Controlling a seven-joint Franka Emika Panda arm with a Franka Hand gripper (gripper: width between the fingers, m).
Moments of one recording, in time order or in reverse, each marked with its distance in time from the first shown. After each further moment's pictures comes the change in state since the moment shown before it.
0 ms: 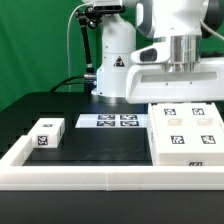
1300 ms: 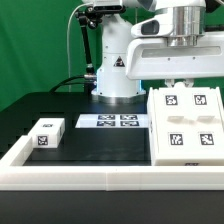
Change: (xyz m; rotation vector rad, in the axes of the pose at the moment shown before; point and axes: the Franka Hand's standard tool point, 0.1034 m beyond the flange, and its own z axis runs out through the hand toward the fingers) arm 0.009 0.001 -0.031 -0.002 -0.038 -0.009
